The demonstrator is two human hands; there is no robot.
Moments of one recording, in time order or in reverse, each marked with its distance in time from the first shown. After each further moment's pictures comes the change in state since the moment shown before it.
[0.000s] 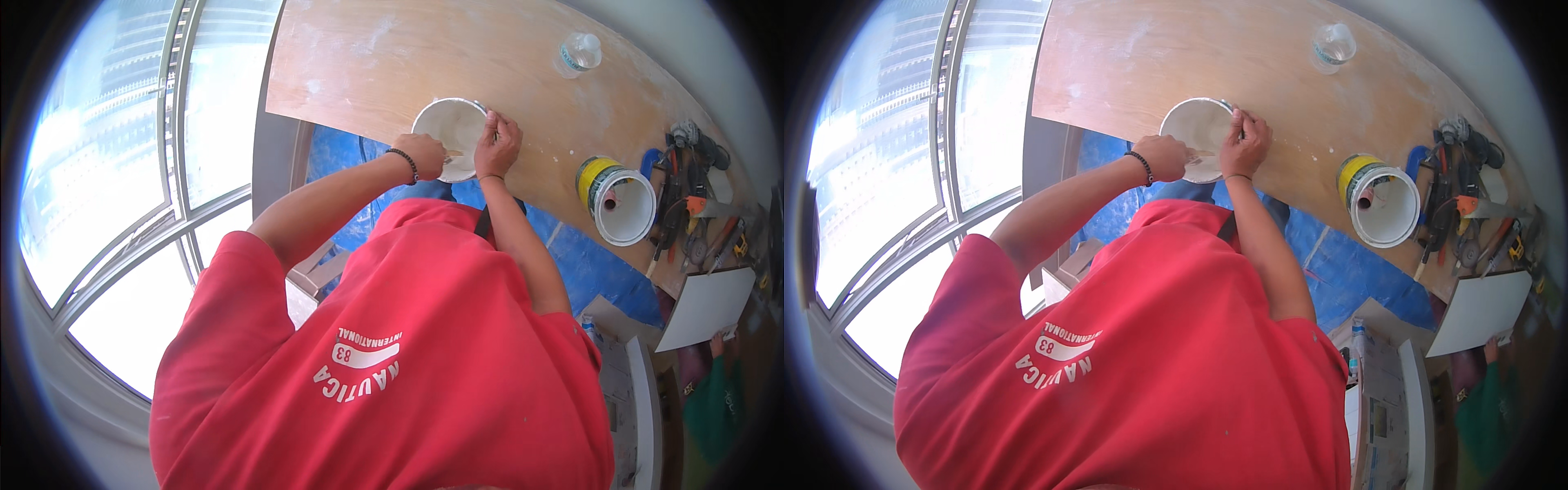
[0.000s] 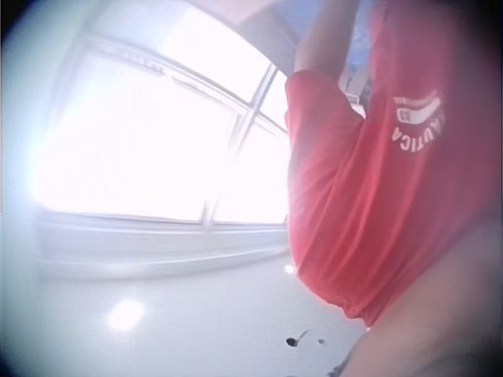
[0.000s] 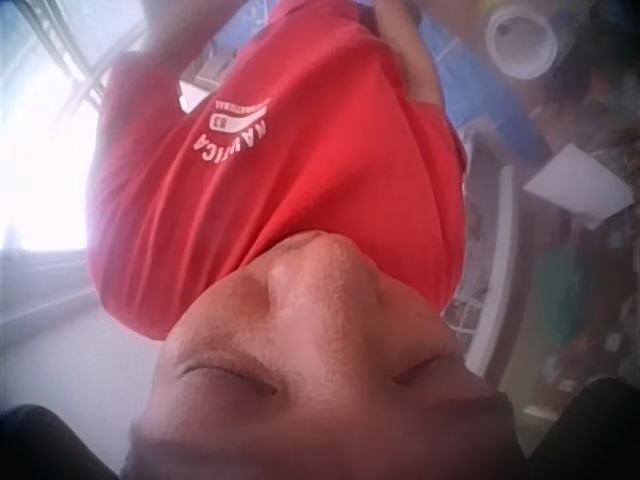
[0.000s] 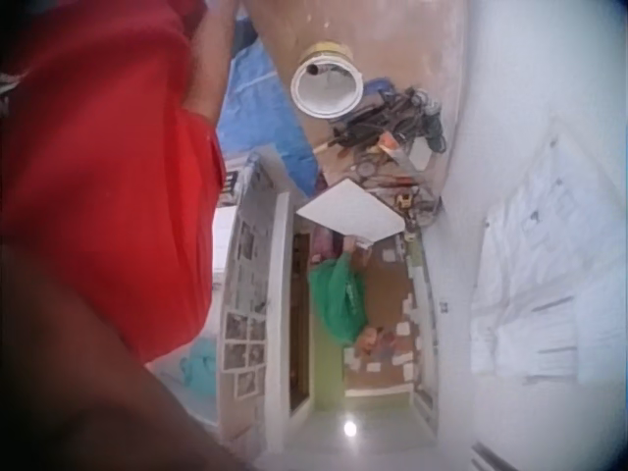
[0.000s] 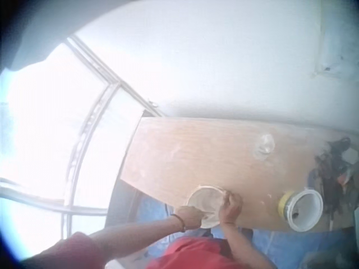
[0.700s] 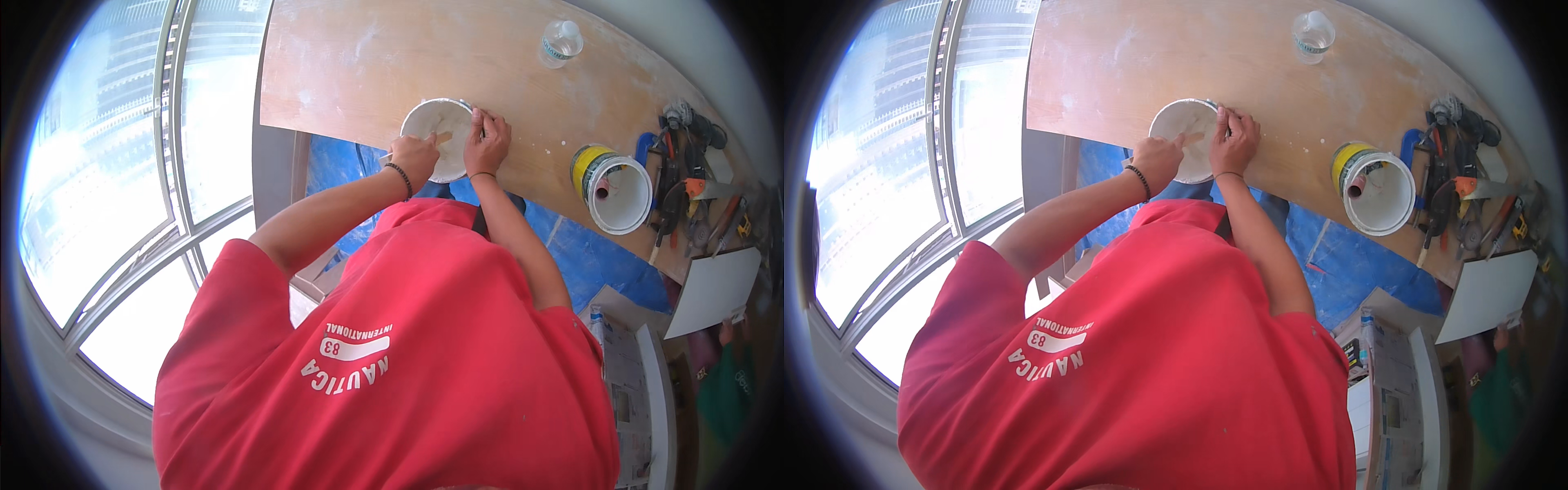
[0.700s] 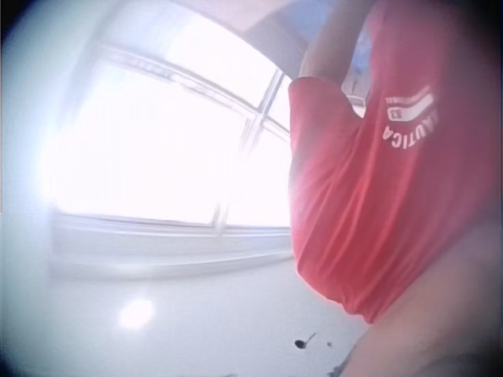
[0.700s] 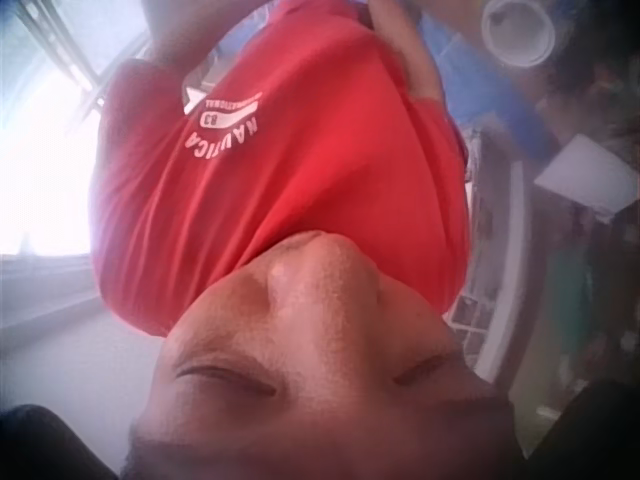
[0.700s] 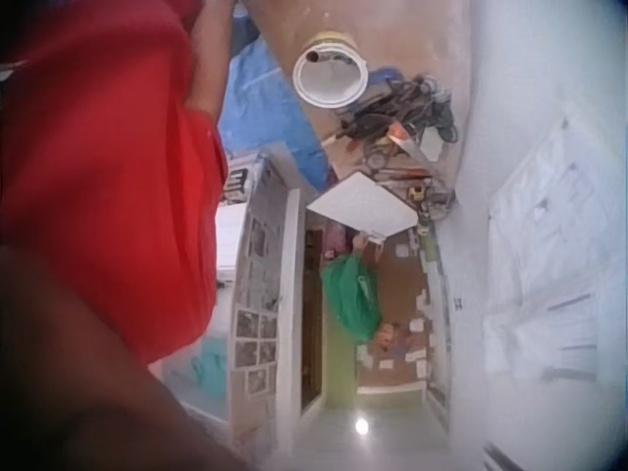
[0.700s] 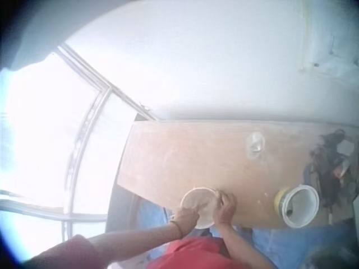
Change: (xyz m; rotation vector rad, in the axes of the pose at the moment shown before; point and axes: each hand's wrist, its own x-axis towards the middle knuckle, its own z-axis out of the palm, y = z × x) left_hand 0.003 0.023 0.012 0.248 0.296 -0.110; right_hand 0.004 0.000 -0.004 -0.040 -0.021 0.017
